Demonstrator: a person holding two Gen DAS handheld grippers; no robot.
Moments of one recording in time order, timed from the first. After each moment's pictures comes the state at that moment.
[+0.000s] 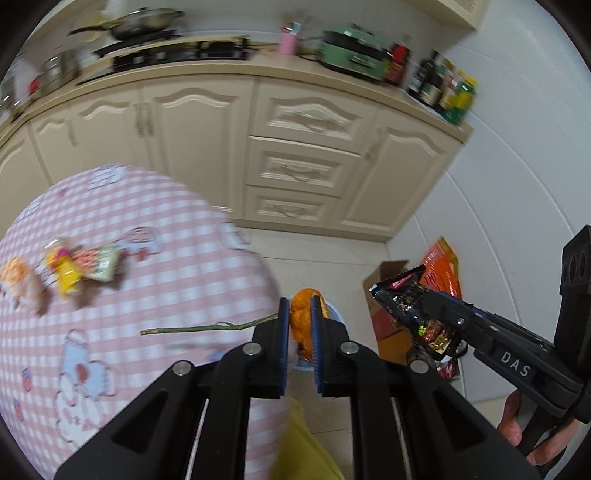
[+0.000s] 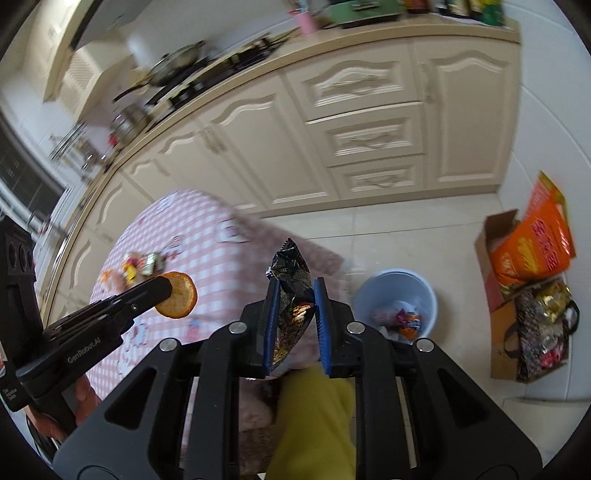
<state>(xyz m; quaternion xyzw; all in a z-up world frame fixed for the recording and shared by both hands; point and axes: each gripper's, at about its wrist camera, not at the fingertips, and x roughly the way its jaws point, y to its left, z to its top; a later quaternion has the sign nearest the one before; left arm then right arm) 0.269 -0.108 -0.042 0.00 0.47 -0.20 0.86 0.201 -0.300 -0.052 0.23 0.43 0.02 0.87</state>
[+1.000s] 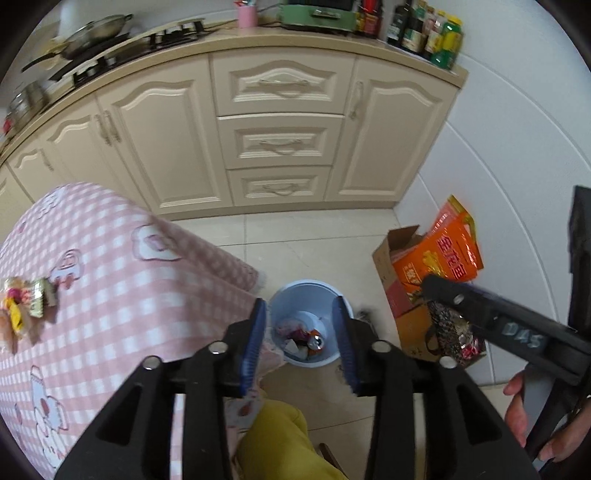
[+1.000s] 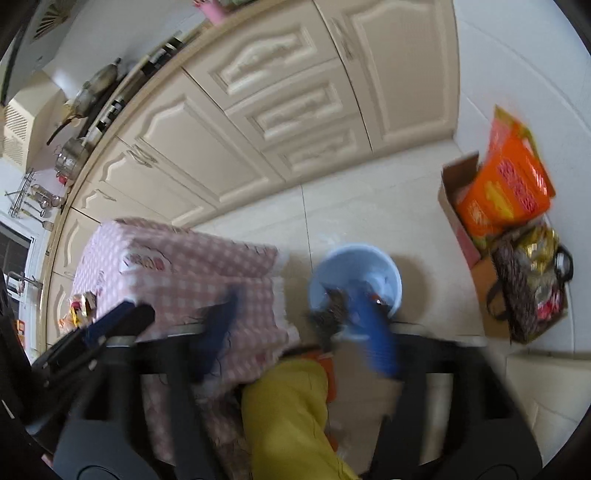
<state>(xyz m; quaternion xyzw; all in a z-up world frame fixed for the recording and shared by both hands) 0.294 -0.186 -0.093 0.07 0.49 -0.20 0.85 0.221 -0.376 -0.111 0.29 0.46 -0.06 0.84</state>
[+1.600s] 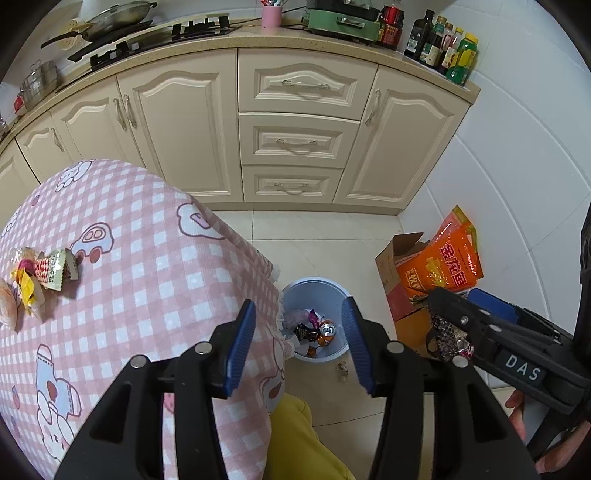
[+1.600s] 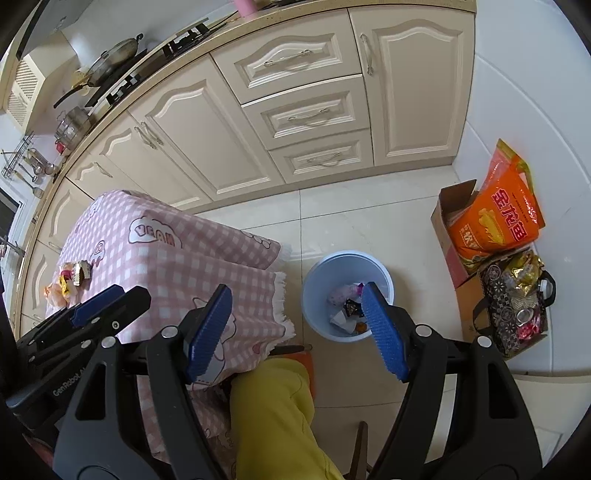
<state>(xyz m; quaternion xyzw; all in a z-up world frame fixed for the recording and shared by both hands) 0.287 -0.143 -0.089 0.05 0.49 -0.19 0.85 0.214 -0.330 -0.097 0.23 0.47 -0.06 0.85</state>
